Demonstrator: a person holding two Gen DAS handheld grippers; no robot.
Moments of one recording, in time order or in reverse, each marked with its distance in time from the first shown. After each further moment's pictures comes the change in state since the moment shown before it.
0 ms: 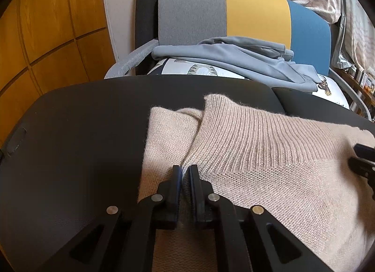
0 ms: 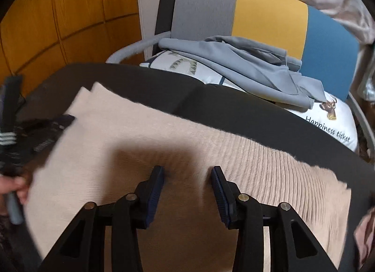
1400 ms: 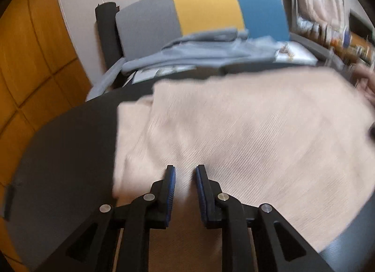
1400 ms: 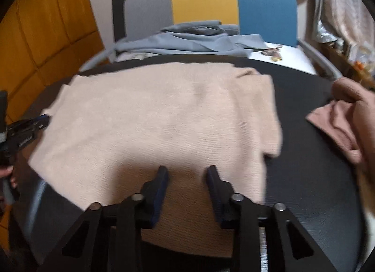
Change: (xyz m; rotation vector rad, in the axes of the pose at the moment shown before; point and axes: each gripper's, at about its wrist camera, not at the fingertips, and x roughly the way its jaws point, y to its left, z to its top) left arm -0.057 -0.037 -0.063 0.254 -0.030 -0.048; right arm -0.112 -0.080 -0.130 0.257 0.048 -0.145
